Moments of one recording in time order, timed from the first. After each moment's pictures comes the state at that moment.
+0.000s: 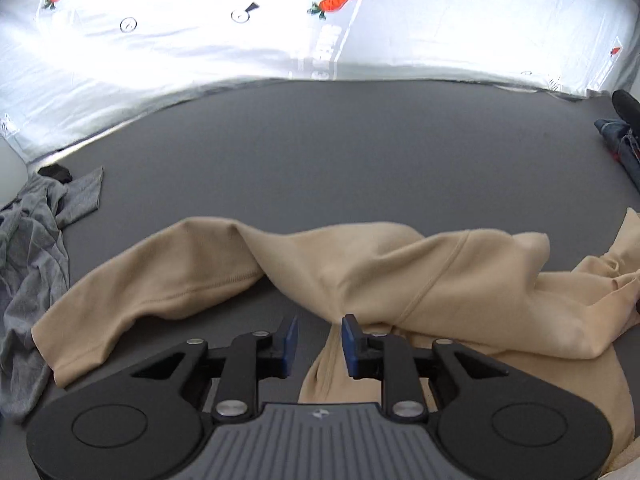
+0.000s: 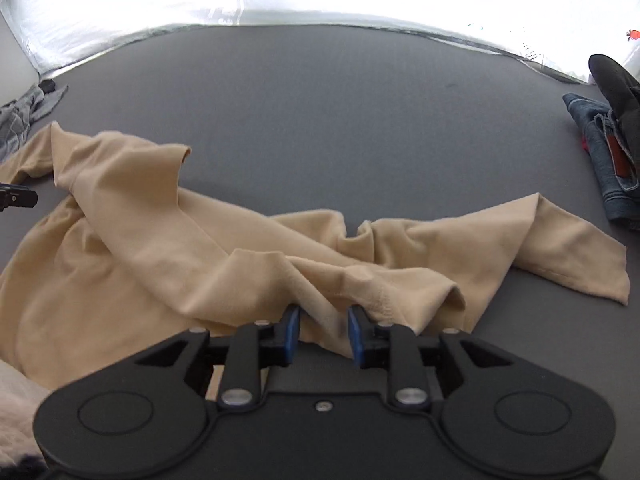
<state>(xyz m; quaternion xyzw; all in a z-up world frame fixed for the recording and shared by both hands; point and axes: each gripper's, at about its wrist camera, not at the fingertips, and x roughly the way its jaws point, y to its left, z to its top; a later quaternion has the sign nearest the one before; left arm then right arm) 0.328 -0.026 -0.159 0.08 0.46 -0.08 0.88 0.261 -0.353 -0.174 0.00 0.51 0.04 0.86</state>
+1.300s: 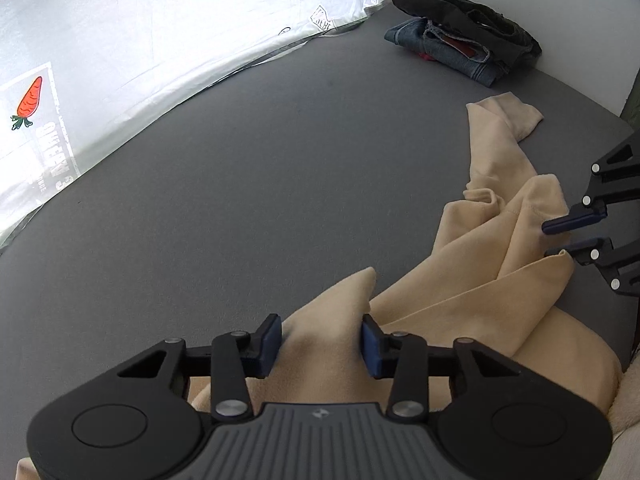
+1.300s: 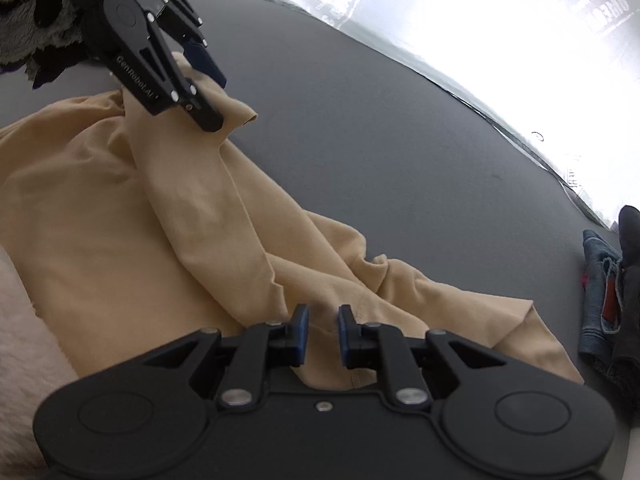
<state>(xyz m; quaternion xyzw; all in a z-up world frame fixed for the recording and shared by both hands) 0.368 -0.162 -0.205 0.23 0.42 -0.37 0.80 0.250 -0.315 -0.201 -0.24 0.47 0.14 0.84</state>
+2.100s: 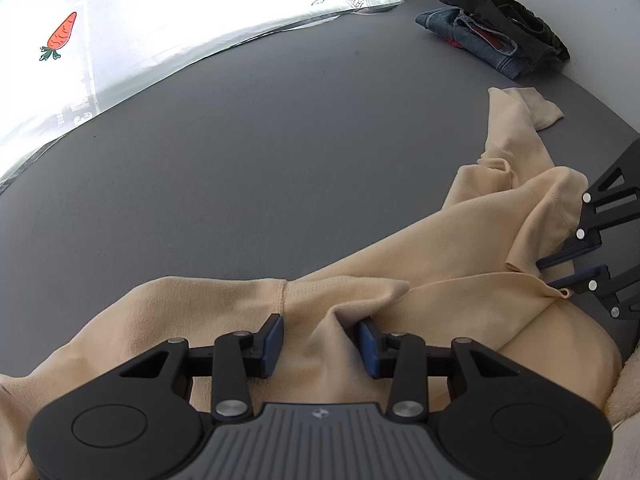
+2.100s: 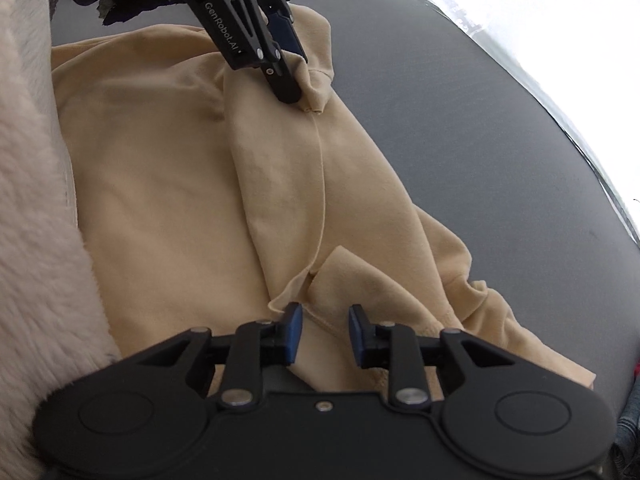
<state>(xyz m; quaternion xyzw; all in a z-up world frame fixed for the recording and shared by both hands) 0.349 -0.141 -0.225 0.20 0.46 -0.32 0.80 0.242 -0.305 -0.222 -0.29 0.47 0.29 0.78</state>
